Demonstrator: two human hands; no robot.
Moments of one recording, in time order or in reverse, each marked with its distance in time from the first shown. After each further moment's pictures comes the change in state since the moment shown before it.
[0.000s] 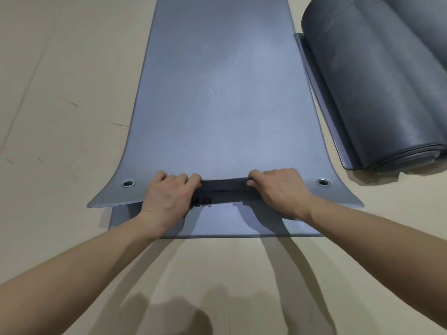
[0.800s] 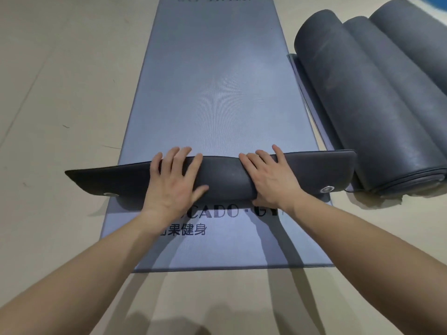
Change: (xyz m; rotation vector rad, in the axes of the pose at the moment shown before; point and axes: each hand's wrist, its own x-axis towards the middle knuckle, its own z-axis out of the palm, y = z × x) left_hand 0.071 -0.014 0.013 0.078 0.209 -0.117; right_hand 0.067 0.040 0.015 -0.135 -0.040 -0.003
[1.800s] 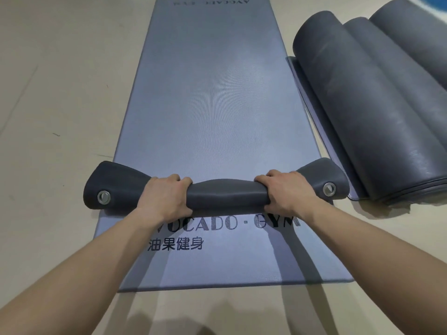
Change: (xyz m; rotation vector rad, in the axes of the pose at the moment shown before) left_hand 0.032 -0.011 0.012 -0.015 -0.686 -0.043; right_hand -0.002 0.028 -0.001 0.184 -0.264 0.125
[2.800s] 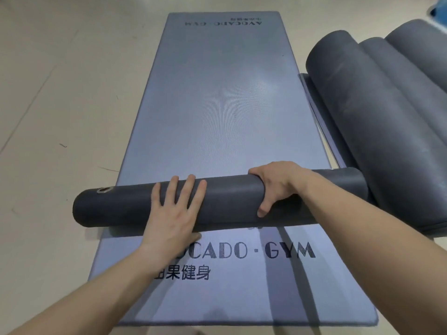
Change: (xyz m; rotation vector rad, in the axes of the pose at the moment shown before) left_hand -0.010 -0.003 0.027 0.070 0.284 0.057; right_hand 0.077 -0.003 -0.081 0.182 -0.349 -0.104
